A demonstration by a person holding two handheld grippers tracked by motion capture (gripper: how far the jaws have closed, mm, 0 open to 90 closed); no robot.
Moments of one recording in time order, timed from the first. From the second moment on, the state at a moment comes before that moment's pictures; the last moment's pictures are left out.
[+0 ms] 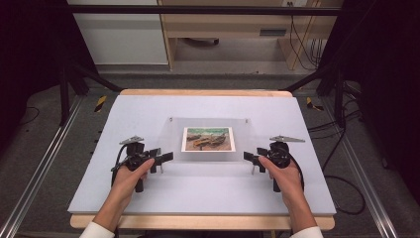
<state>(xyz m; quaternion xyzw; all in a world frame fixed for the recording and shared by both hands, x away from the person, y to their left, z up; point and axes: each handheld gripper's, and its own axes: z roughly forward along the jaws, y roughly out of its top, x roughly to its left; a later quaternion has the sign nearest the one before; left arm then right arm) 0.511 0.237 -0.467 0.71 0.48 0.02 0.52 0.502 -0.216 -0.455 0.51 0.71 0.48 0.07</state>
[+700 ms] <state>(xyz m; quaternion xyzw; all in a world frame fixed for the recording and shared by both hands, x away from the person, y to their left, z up) 0.513 0.239 -0.468 0.71 0.48 0.01 0.52 0.506 -0.220 -0.463 0.53 0.69 0.50 0.01</state>
